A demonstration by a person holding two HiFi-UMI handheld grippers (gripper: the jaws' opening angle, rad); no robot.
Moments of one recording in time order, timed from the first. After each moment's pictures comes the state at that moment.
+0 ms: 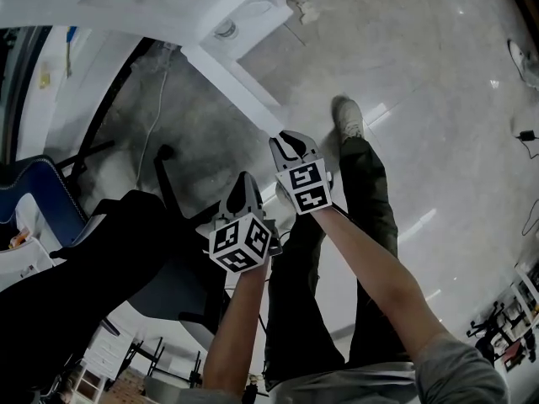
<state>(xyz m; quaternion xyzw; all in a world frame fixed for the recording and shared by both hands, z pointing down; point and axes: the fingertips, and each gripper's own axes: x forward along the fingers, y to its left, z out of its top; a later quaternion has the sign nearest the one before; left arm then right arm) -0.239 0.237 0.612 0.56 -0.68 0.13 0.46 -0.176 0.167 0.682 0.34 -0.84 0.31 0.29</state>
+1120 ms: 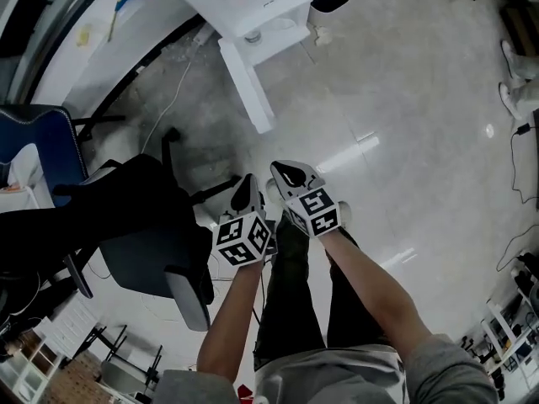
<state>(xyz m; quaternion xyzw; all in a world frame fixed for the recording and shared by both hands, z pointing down) -0.221 0.287 0.530 0.56 -0.69 0.09 0.45 -0.175 0.255 0.554 0.21 -0.89 0.32 0.25</state>
